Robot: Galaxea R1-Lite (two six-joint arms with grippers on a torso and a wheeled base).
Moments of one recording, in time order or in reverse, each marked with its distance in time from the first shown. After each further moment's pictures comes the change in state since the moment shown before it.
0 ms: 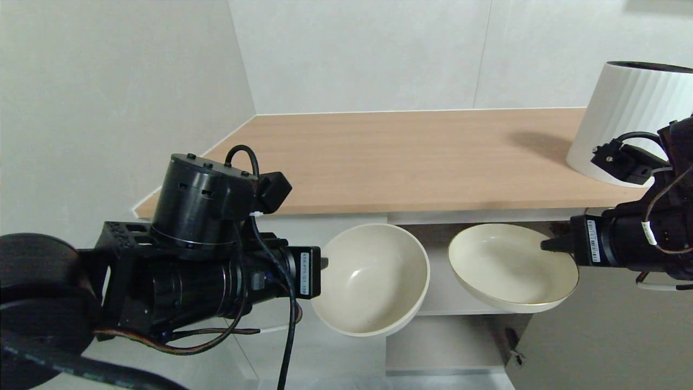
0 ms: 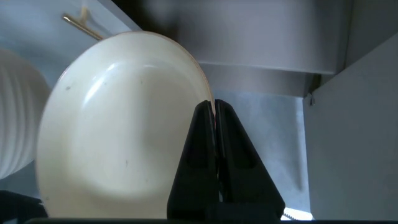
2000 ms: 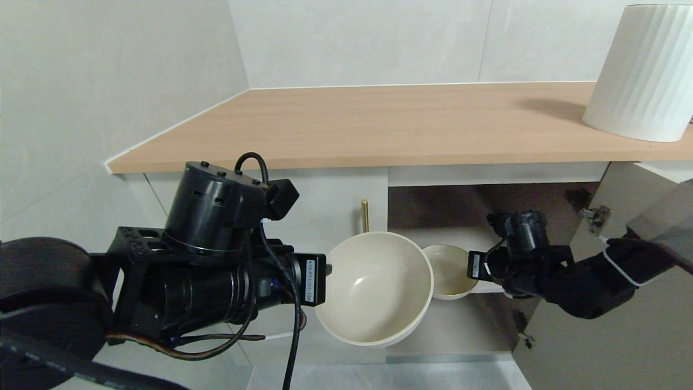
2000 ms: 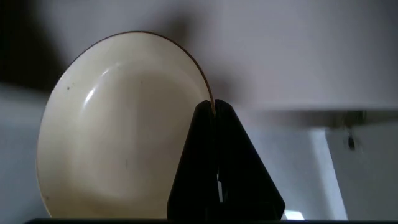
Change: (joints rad) left arm -0.013 0.017 0.006 0.003 0.000 0.002; right arm -0.069 0.701 0.158 -0.923 -0.110 0.042
